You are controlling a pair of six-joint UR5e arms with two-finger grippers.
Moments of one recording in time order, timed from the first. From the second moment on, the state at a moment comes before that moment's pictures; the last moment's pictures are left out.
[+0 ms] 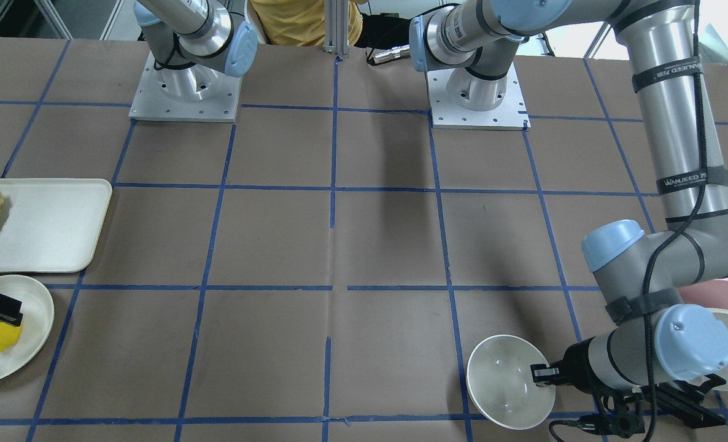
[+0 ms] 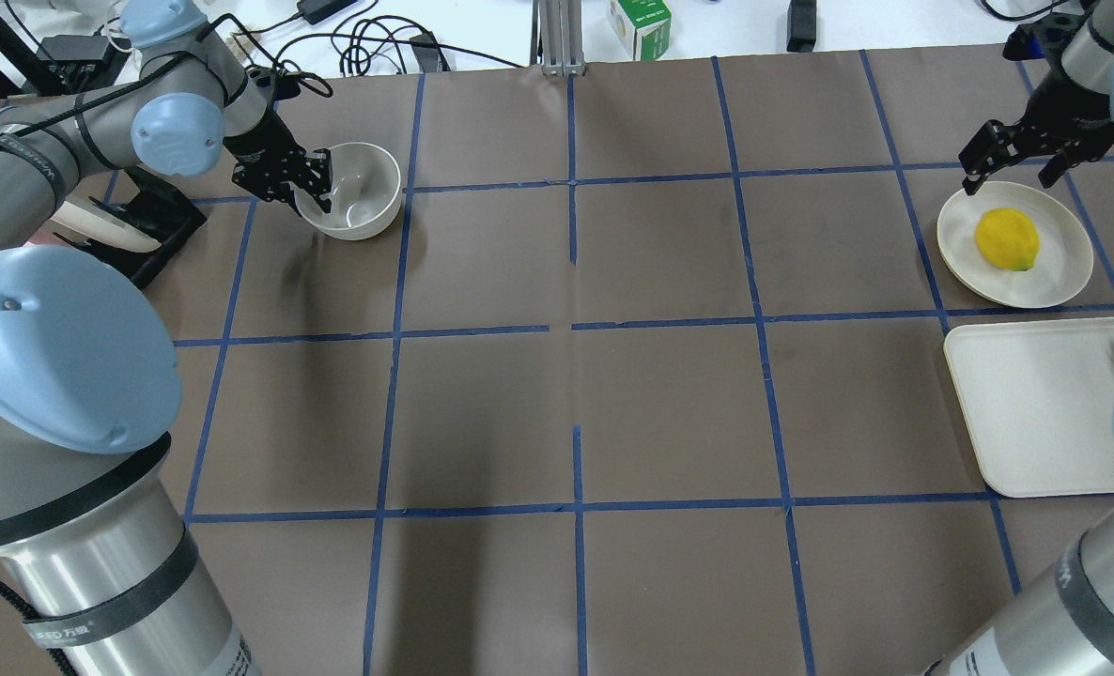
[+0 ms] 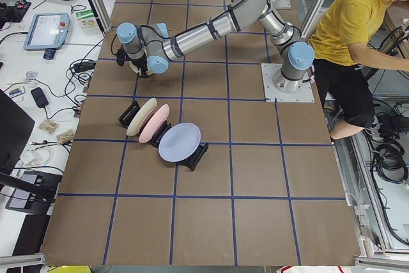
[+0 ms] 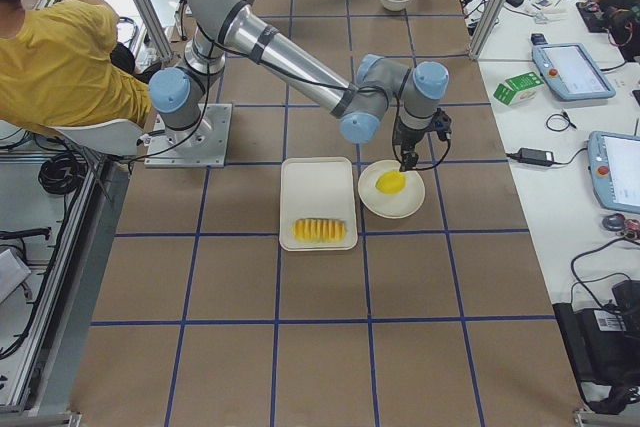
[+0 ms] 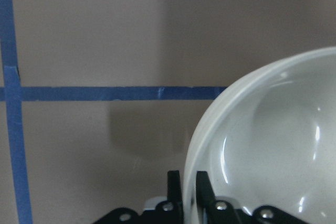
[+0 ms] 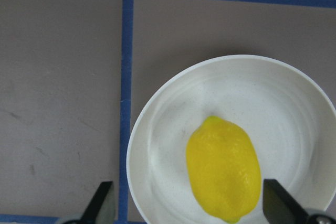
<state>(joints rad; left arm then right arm) -1.36 -2.30 -1.28 -1.19 1.46 0.19 1.13 -1.04 1.46 -1.98 -1.59 -0.51</state>
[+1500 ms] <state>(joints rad) -1.73 -2.03 -1.68 -1.06 1.32 -0.18 1.09 -1.01 1.43 -1.86 -1.65 -0.56</state>
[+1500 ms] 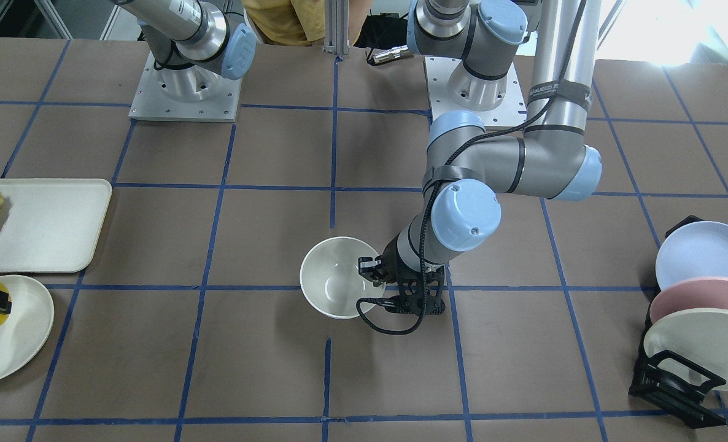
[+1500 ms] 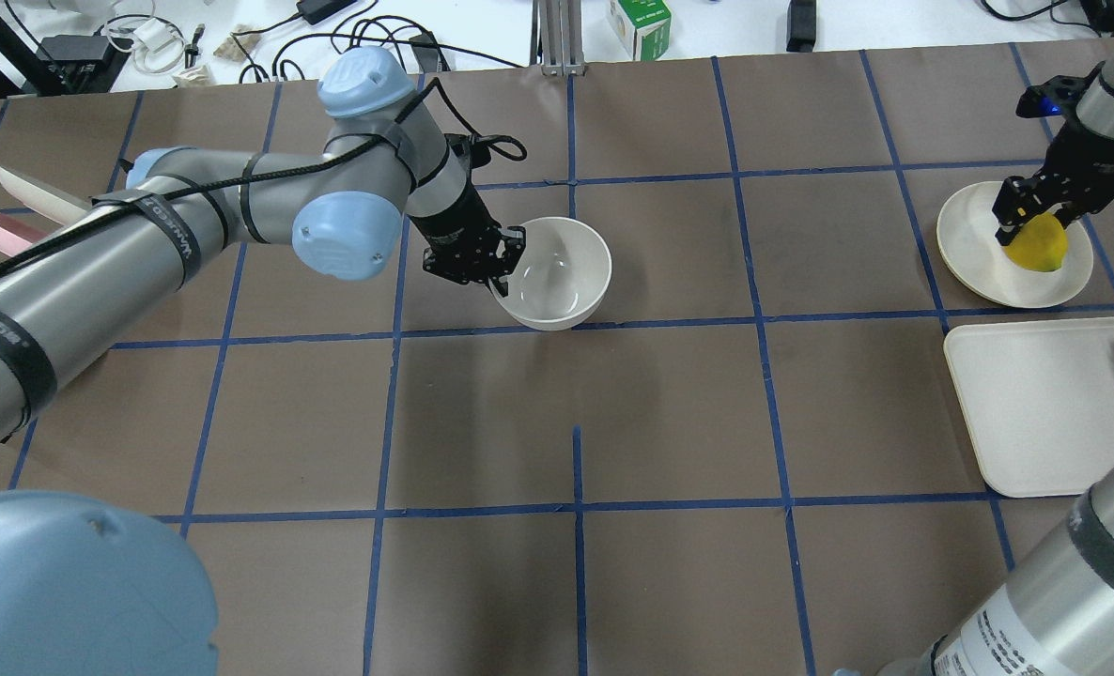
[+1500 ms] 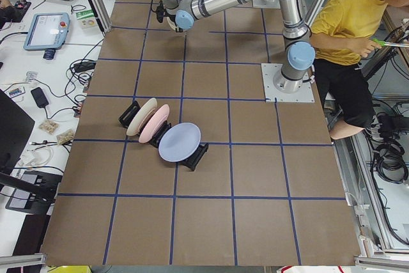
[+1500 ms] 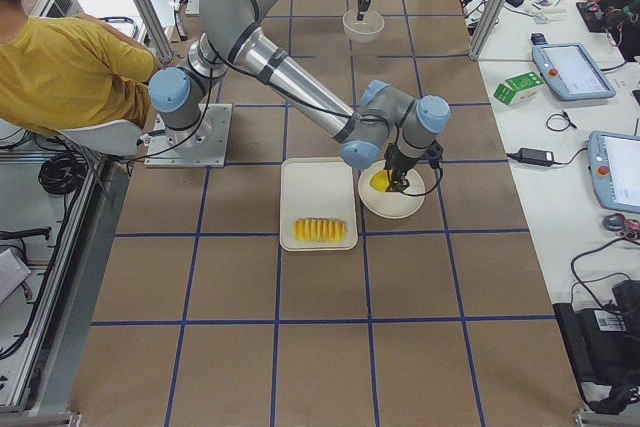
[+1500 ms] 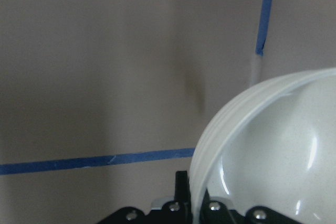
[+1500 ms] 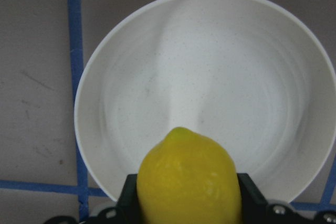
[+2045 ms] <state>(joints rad) -1.75 -2.04 -1.75 -0.94 1.33 -0.24 1.23 -1.17 1.38 -1.65 -1.63 -0.30</state>
